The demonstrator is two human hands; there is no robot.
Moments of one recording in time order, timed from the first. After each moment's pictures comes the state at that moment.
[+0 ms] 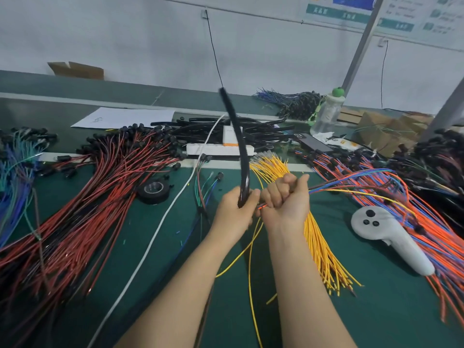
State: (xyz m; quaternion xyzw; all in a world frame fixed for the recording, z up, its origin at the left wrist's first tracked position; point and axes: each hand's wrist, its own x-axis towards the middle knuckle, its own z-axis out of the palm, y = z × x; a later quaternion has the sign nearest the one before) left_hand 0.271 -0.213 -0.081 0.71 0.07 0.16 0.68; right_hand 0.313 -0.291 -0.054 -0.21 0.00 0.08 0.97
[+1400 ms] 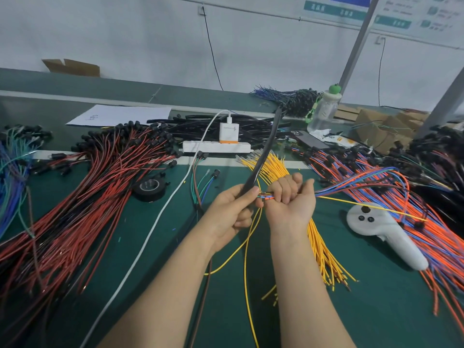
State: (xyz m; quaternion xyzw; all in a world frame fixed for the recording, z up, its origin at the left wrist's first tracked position) left_hand 0.263 -0.205 -0.077 0.52 0.00 0.01 0.85; right_hand 0.313 -0.305 -0.050 -0.04 0.03 0.10 0.99
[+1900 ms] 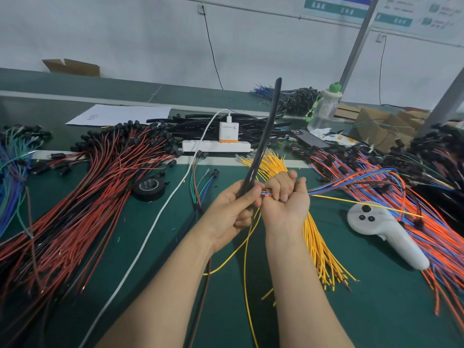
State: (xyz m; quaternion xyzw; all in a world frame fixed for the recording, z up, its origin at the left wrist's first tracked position) left_hand 0.261 -0.205 -0.077 0.51 -0.06 0.01 0.86; right_hand 0.310 -0.299 -0.049 0.04 0.01 0.14 0.99
